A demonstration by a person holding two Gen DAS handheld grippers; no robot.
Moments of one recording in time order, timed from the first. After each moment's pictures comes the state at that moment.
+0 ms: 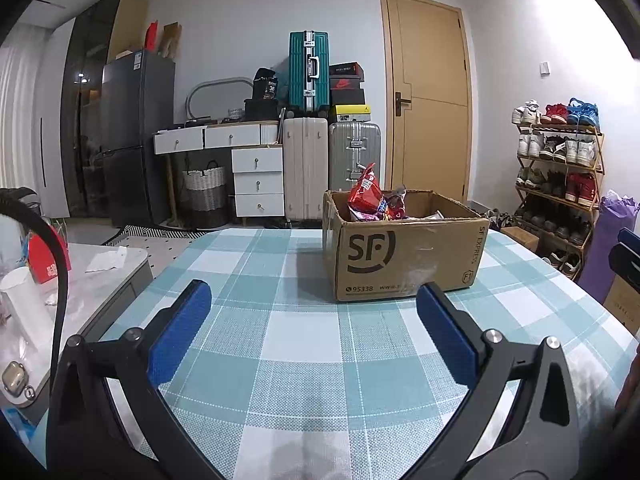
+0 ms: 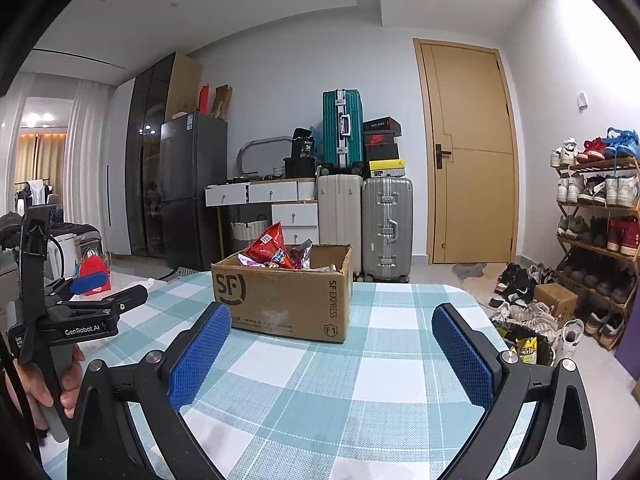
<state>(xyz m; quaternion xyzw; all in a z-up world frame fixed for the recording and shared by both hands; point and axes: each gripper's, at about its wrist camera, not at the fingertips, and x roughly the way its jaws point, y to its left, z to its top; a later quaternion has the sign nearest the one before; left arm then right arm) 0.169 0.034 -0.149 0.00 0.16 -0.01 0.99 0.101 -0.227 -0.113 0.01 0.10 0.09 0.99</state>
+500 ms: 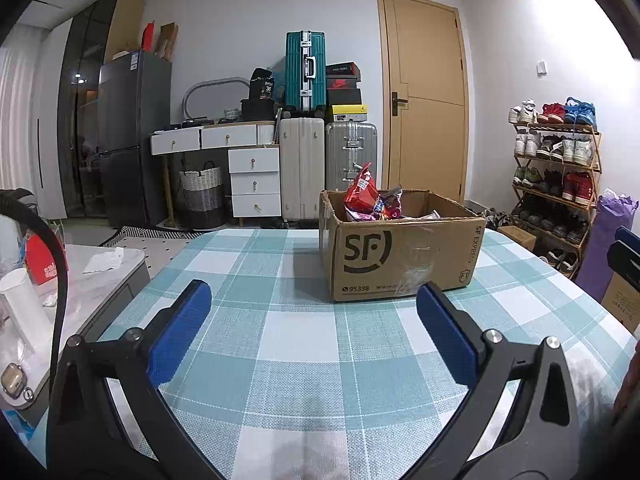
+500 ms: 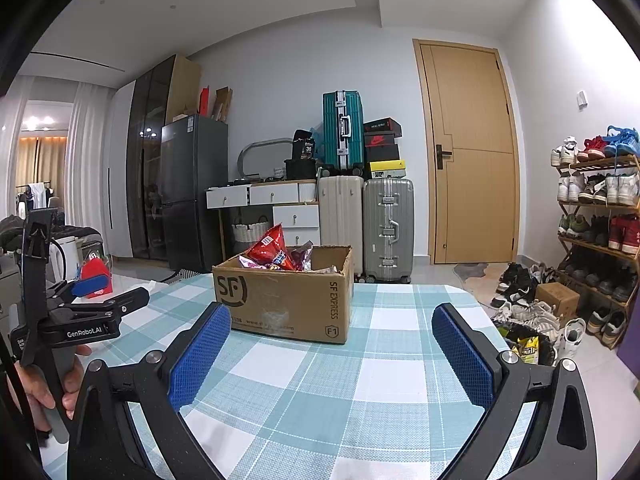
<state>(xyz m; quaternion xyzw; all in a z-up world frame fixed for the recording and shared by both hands) 0.163 0.032 -0.145 0.00 0.16 -0.02 0.99 0.103 -0.226 -0.115 0.01 0.10 0.09 0.99</state>
